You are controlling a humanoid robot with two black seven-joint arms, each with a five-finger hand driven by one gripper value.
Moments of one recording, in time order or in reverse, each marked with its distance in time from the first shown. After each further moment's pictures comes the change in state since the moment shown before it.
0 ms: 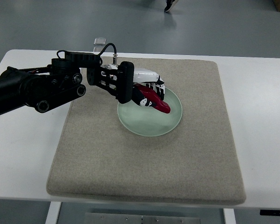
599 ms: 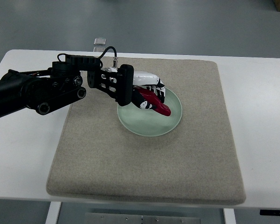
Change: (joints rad) left arm 0.013 -0.001 0.004 0.006 -0.005 0.007 -0.020; right arm 0.001 0.000 0.000 -0.001 0.000 0.000 0.000
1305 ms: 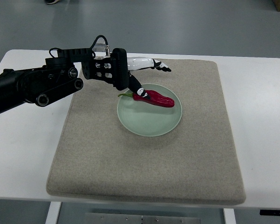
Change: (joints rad) left arm -0.009 0.001 -0.021 0.098 -0.159 0.099 0.002; right arm -0.001 0.000 0.000 0.000 0.000 0.000 0.000
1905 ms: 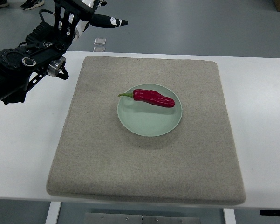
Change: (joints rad) left arm -0.035 -0.003 -0.006 0.169 -0.874 0.339 0.026; right arm 0.000 0.000 0.000 0.000 0.000 0.000 0.000
